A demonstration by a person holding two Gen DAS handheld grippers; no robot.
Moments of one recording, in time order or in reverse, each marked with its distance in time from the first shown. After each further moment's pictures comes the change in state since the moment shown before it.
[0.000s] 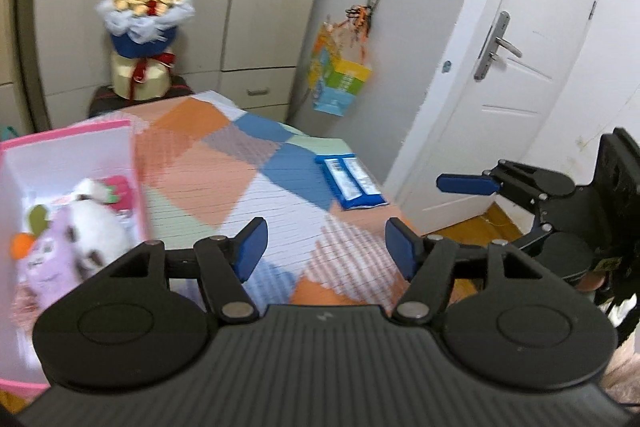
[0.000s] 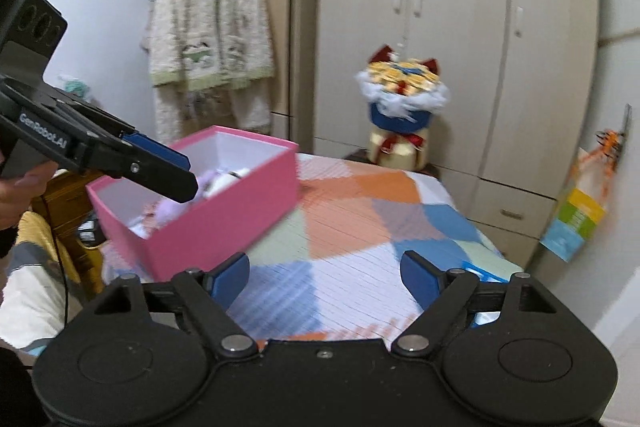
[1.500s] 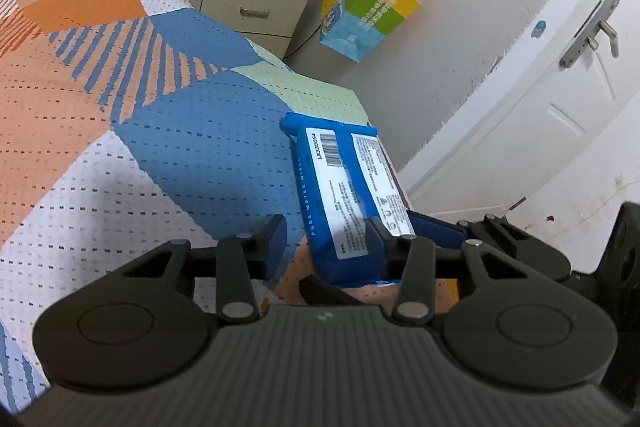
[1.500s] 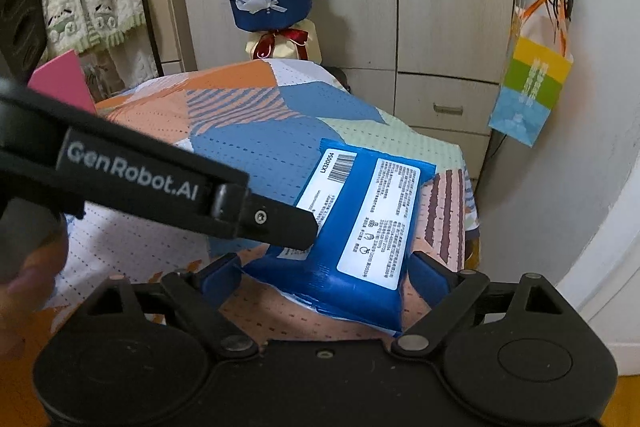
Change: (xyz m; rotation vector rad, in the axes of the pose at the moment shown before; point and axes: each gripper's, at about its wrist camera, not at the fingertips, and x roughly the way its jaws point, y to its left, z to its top) left arm 0.306 -0.013 0.007 -0.220 0.141 -0.004; right arm 0.173 -0.153 -0.088 0.220 0.170 -0.122
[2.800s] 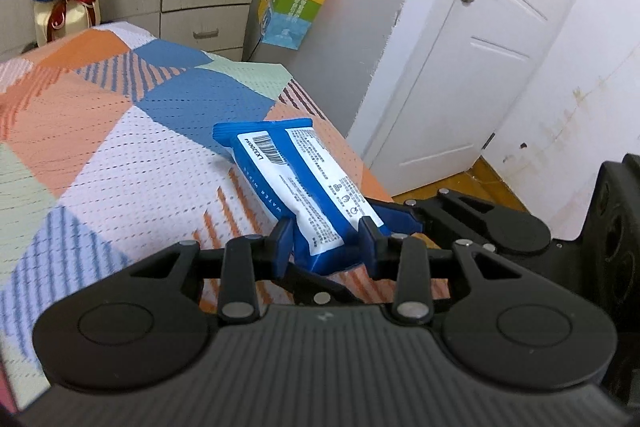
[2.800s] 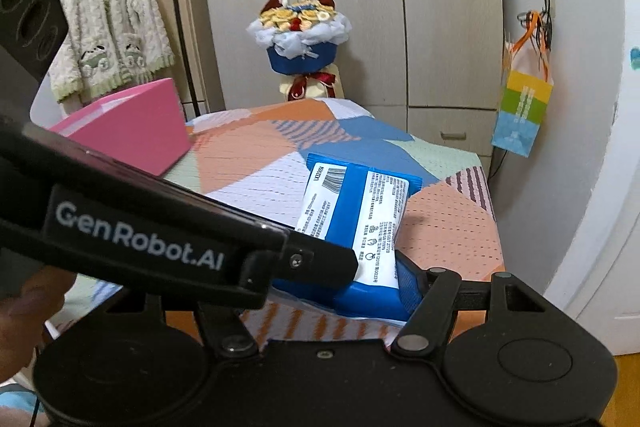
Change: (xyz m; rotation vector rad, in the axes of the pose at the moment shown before) left arm -0.127 -0.044 -0.088 0.264 -0.003 -0.031; right arm -0.110 0.099 -0.053 0.027 -0.150 -0.012
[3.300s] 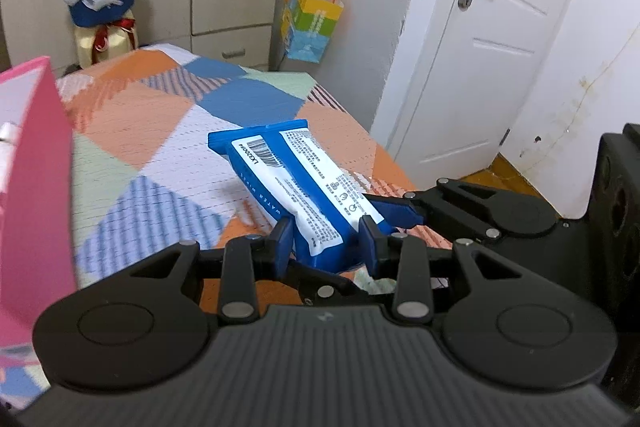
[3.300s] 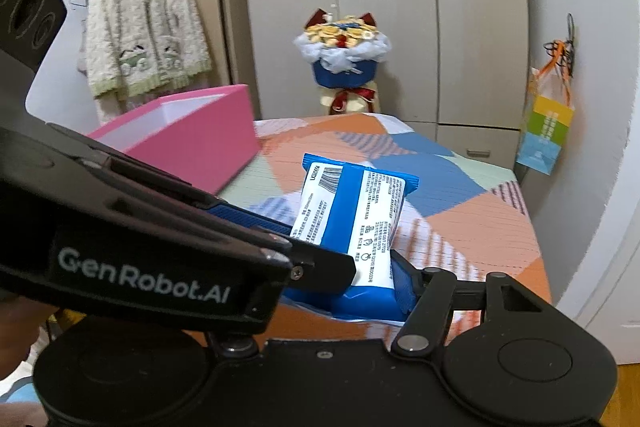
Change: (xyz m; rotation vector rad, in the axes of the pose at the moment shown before) left arm -0.092 -0.004 -0.041 0.045 -0.058 0.089; right arm -0.050 0.072 -0.002 -0.044 -0.027 0.061
